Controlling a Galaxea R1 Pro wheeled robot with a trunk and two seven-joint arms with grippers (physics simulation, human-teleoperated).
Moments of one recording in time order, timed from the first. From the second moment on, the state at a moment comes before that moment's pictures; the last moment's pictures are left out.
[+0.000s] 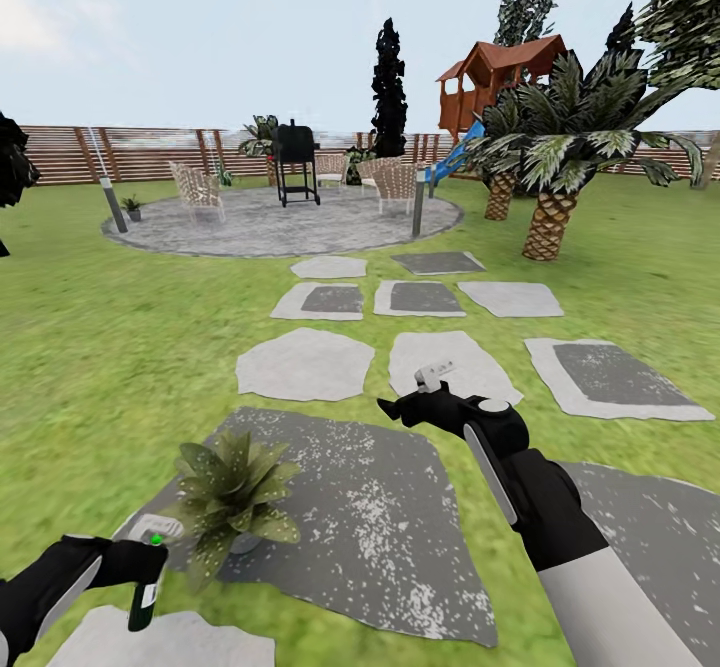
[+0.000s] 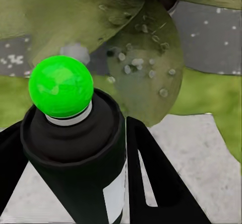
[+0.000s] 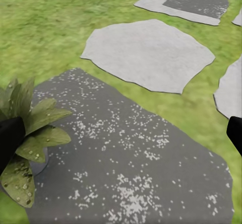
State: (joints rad) left arm -0.56 0.46 -0.37 -0.56 0.29 0.42 -0.44; right arm -0.66 -0.02 0.26 -1.34 -0.04 0.69 0.33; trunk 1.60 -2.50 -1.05
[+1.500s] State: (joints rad) left arm -0.57 0.45 -0.37 -0.56 0.28 0.56 -0.32; right arm -0.66 -0.01 0.26 -1.34 -0.04 0.70 0.33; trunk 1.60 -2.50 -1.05
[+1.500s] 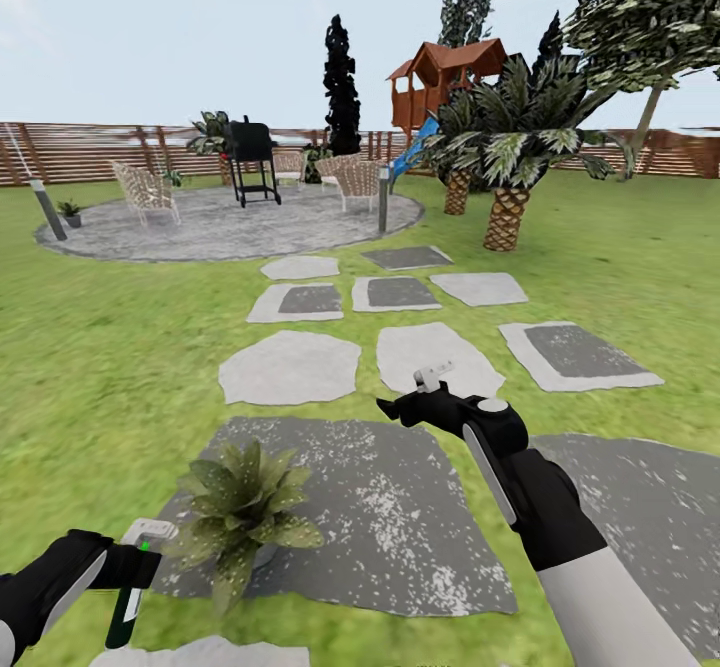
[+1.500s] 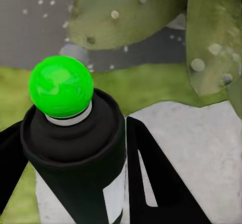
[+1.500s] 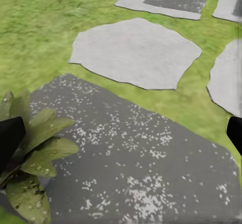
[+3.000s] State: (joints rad) left arm -0.57 0.43 -0.38 -0.56 0.28 0.55 -0.37; right arm -0.66 -0.01 0.26 -1.36 -0.04 0.71 0.33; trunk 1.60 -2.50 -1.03
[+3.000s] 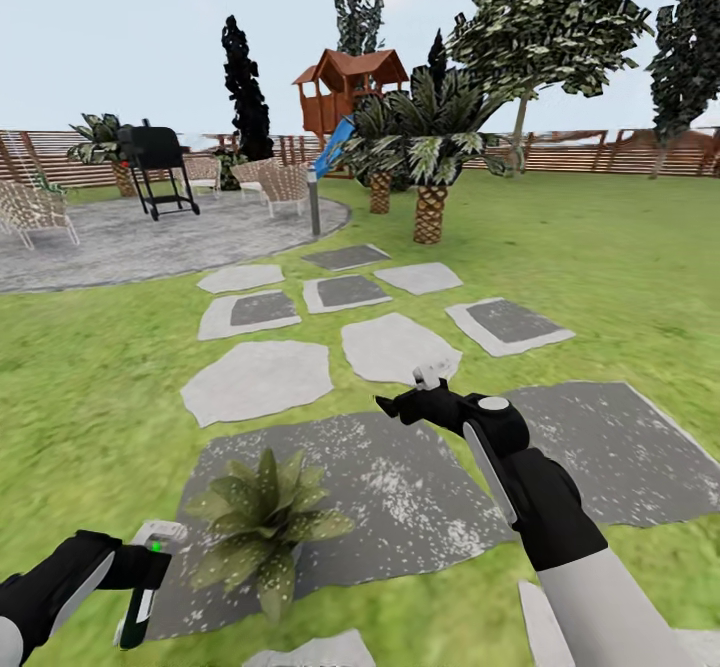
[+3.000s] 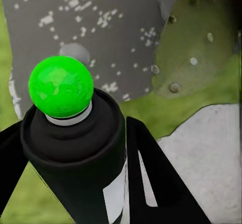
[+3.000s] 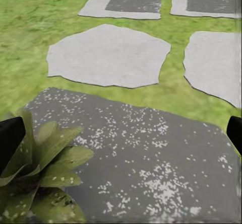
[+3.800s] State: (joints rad) left arm -0.58 0.39 -0.55 -0.52 0.28 0.52 -0.54; right arm -0.66 -0.01 0.26 -1.36 -0.04 0.70 0.33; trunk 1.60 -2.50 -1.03
